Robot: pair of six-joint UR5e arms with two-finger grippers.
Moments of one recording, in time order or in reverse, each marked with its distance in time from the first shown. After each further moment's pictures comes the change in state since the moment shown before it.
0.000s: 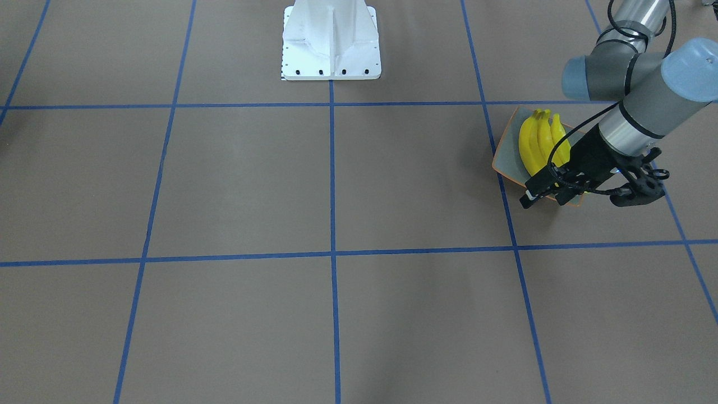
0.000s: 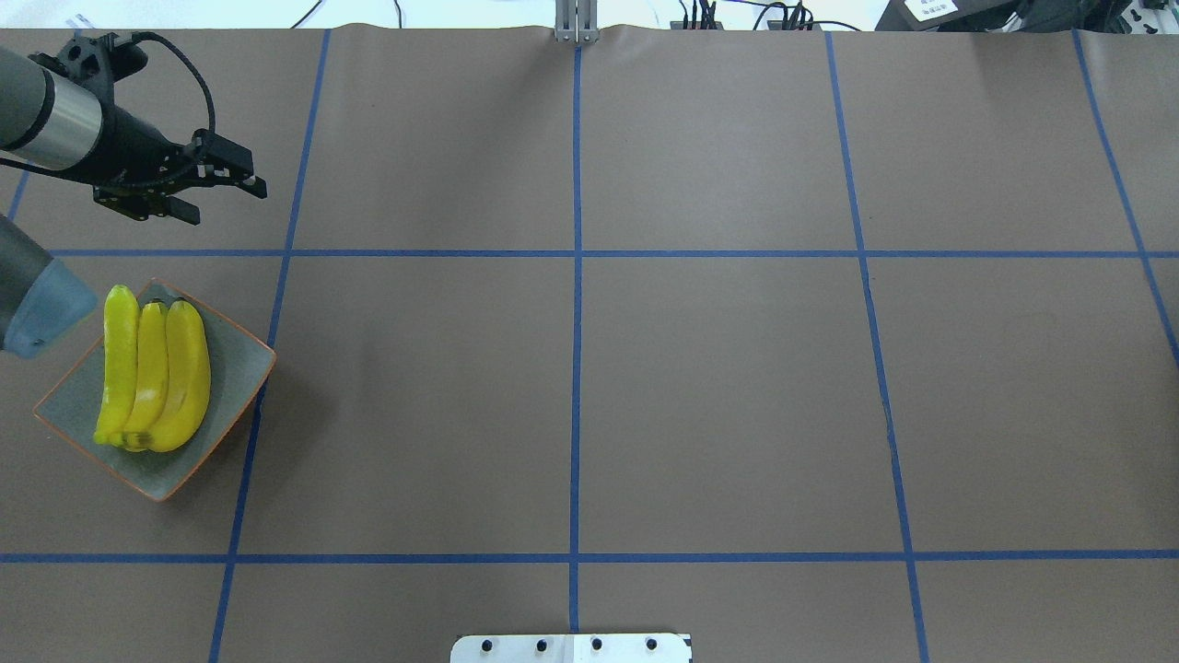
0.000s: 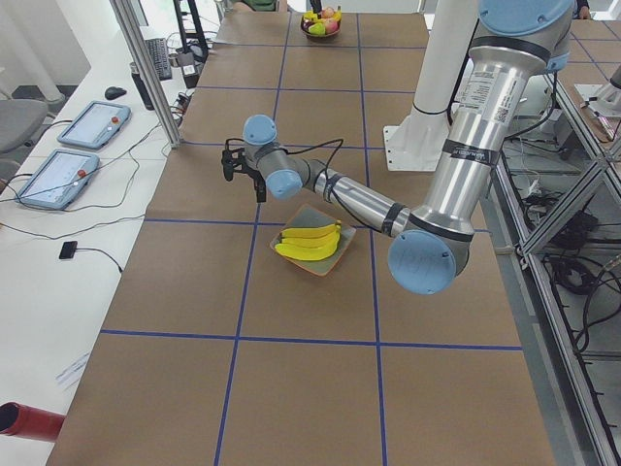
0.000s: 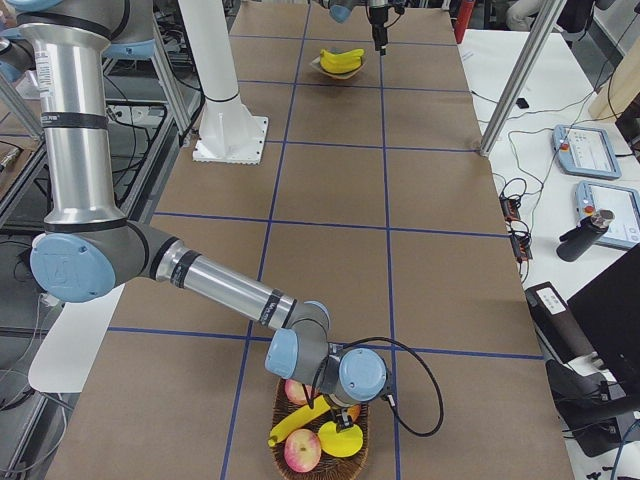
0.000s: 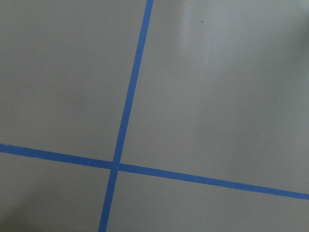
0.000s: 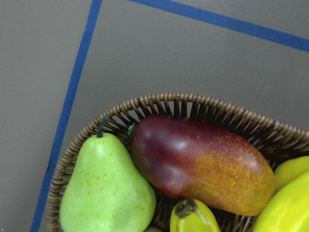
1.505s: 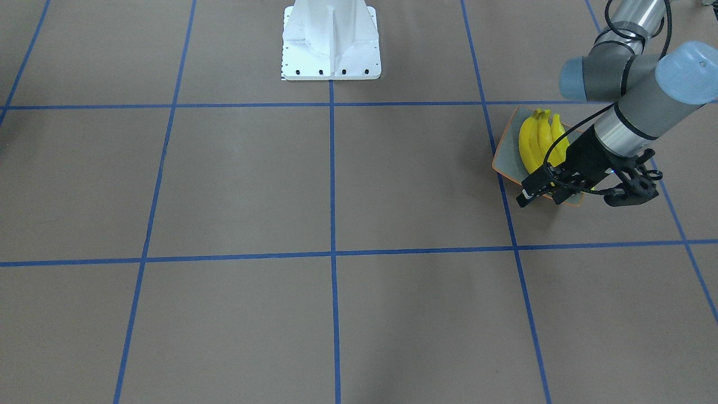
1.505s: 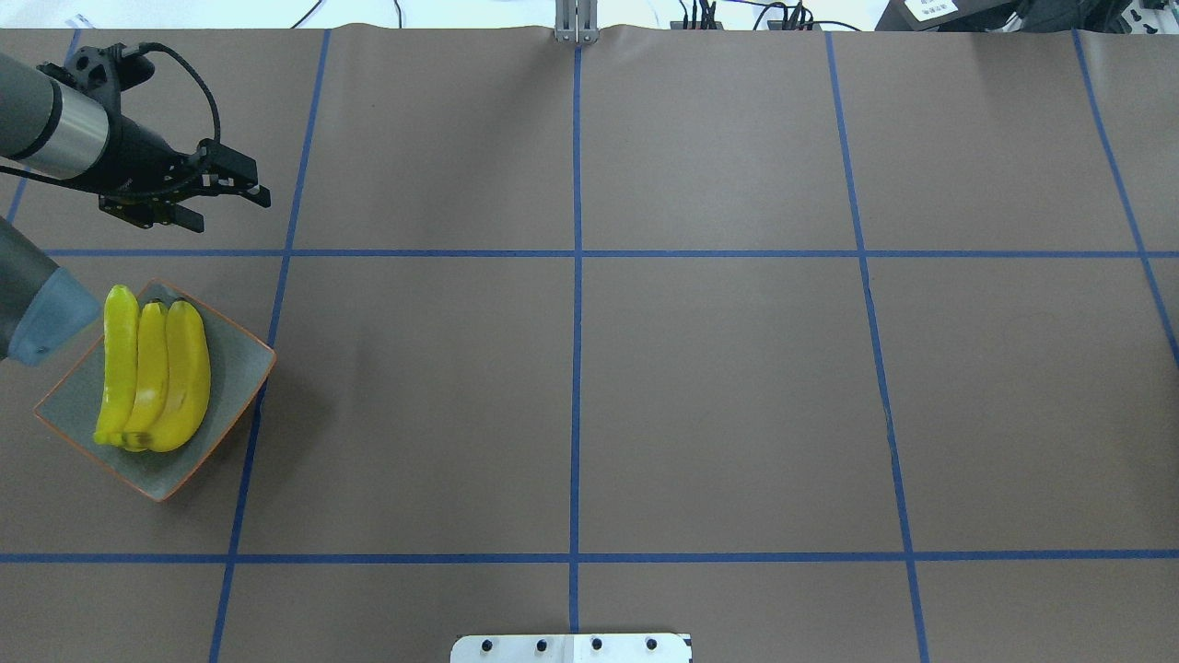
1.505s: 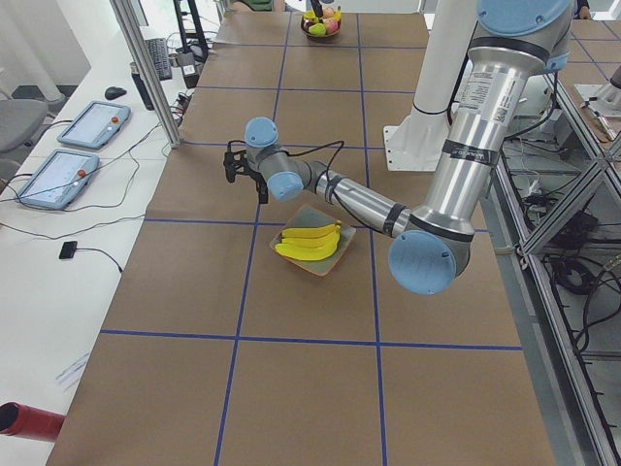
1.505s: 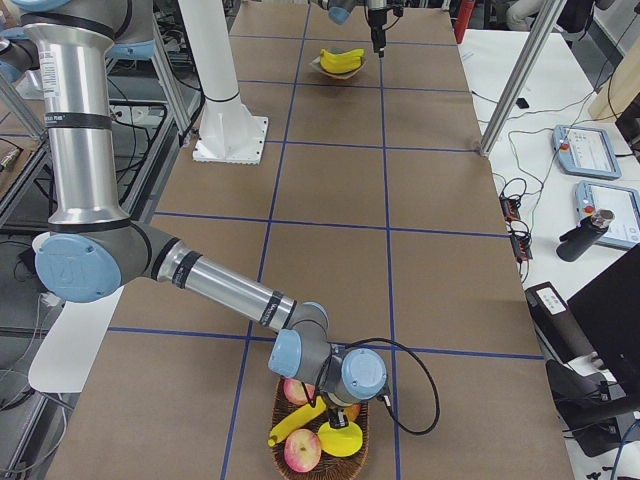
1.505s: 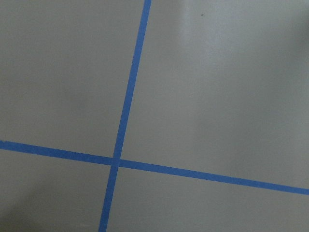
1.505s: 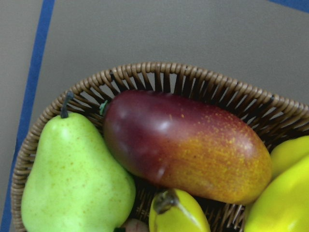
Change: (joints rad) left arm 0.015 0.006 0.006 -0.010 0.000 0.003; right arm -0.045 0.003 -0.026 0.000 -0.016 0.013
